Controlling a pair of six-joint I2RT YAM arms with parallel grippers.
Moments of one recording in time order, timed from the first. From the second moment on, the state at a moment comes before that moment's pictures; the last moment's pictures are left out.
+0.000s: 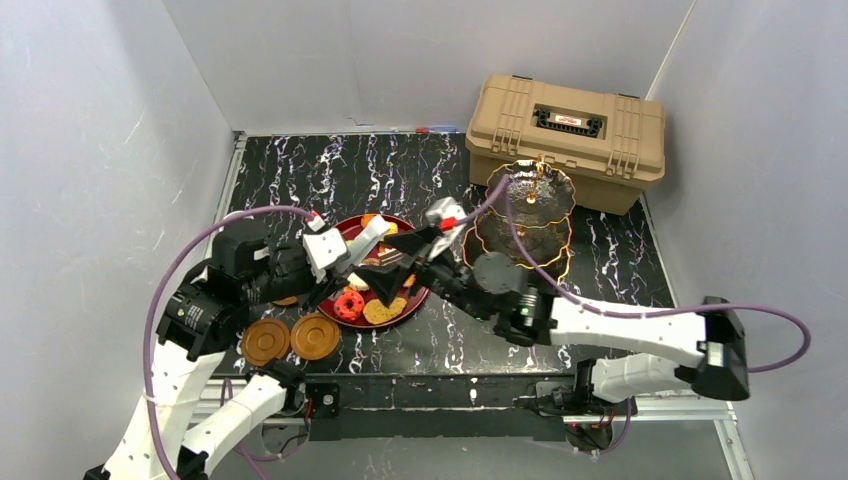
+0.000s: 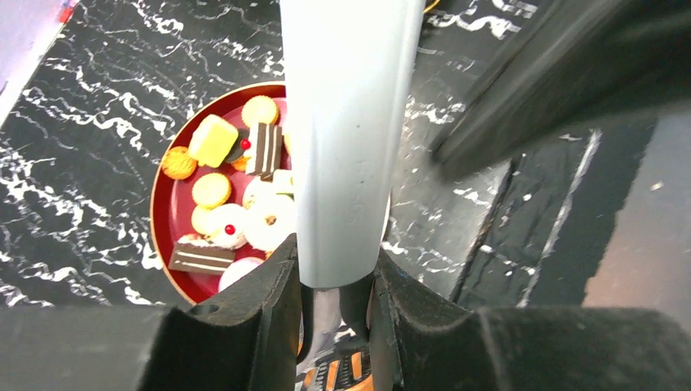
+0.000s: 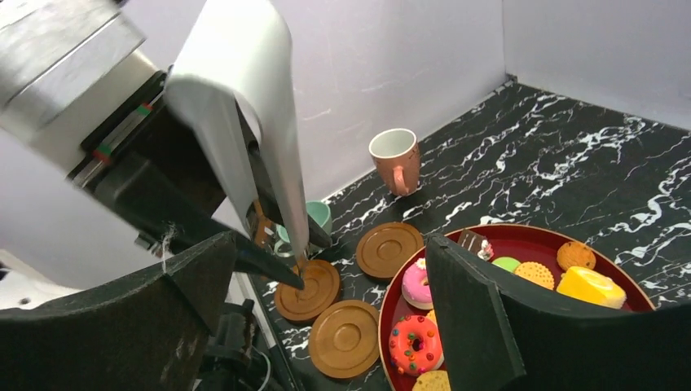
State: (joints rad) left arm -0.45 0.73 1.18 -1.04 0.47 0.51; right arm 1.34 1.27 1.00 0.43 0.29 0.29
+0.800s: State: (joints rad) left arm -0.45 0.79 1.29 -1.09 0.60 0.31; right arm 1.34 1.25 1.00 0.43 0.21 0.25
